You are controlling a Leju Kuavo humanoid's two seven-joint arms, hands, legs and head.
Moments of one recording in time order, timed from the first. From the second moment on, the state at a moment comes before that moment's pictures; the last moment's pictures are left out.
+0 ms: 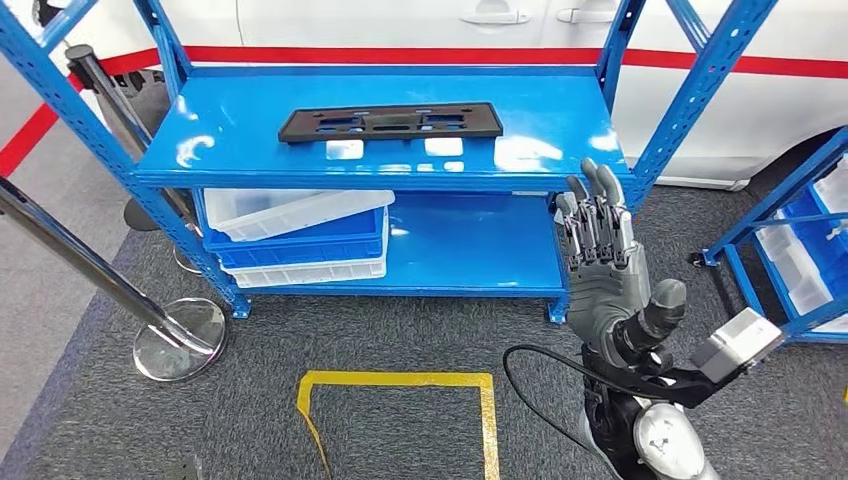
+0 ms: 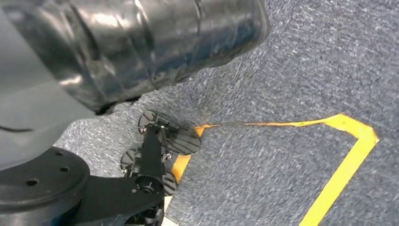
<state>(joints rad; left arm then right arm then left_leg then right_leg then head) -0.10 0.01 -0.40 -0.23 0.97 0.26 -0.35 -0.20 -0.27 0.43 -1.95 -0.38 -0.20 -0.25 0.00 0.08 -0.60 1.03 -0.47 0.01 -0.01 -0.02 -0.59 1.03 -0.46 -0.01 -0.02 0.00</state>
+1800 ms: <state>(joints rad) -0.09 0.02 -0.41 -0.23 0.97 0.27 -0.36 -0.24 -0.27 0.47 -1.93 -0.25 -0.18 -0.20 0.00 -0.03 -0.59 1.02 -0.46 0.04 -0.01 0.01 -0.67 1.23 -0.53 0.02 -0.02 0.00</state>
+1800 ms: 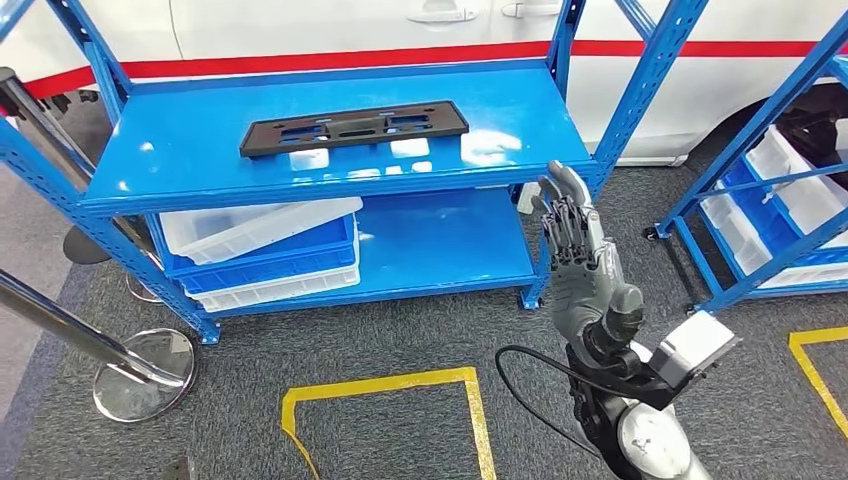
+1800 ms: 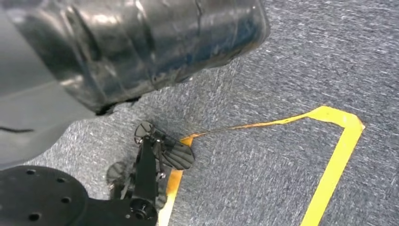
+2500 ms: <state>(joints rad) -0.10 0.02 -0.43 -0.23 0.95 0.27 -0.35 -0.24 -0.27 0.48 -1.93 -0.27 -0.17 -0.20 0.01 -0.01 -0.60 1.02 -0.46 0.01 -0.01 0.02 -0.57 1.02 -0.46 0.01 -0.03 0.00</state>
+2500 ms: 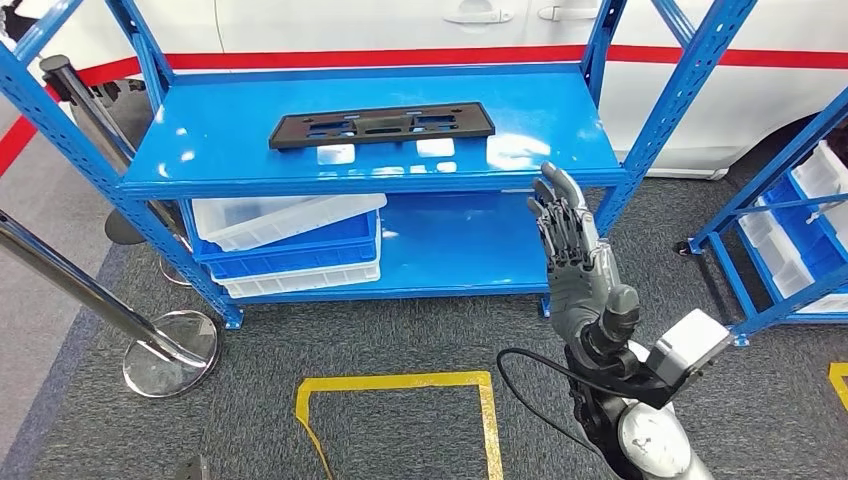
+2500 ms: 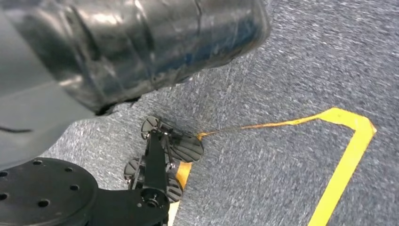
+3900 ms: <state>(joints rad) -0.09 0.02 -0.44 -0.23 0.95 0.26 -0.35 -0.20 -0.28 0.48 -1.92 -0.27 -0.16 -0.21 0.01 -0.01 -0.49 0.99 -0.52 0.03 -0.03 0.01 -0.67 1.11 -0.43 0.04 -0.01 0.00</state>
